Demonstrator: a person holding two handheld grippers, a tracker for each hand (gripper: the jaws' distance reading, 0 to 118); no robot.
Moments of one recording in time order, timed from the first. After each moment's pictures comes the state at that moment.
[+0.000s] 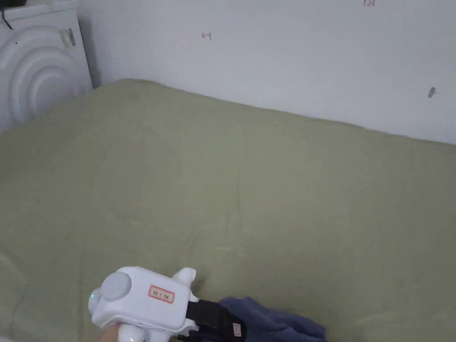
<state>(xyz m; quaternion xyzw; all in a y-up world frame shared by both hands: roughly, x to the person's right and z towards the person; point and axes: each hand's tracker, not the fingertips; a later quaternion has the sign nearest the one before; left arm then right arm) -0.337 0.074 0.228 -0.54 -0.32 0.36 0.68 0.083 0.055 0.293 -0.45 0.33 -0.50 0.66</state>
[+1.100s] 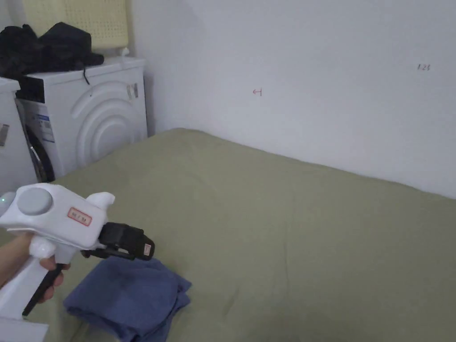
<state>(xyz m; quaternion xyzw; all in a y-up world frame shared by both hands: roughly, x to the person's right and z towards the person) -0.533 0.255 0.194 -0.45 -0.14 0.16 0.87 0.113 0.168 0.285 -0.35 0.32 -0.36 0.80</state>
